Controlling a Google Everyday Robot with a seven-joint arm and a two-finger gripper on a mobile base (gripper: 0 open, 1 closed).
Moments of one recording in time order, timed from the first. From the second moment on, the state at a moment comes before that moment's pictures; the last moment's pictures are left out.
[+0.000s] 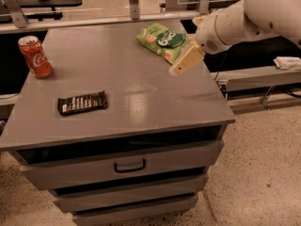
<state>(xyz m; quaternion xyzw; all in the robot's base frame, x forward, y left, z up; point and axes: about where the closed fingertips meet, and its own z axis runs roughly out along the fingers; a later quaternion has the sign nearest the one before) 0.672 -0.107 0.927 -0.53 0.72 0.04 0.44</state>
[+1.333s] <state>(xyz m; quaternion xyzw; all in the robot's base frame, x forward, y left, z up) 0.809 -0.118 0.894 -0.41 0.75 0.06 0.51</state>
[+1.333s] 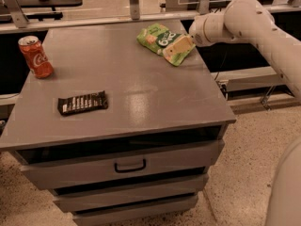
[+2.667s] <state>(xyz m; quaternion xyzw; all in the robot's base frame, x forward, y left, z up) 0.805 -0.107 0.881 -0.42 0.74 0.12 0.51</state>
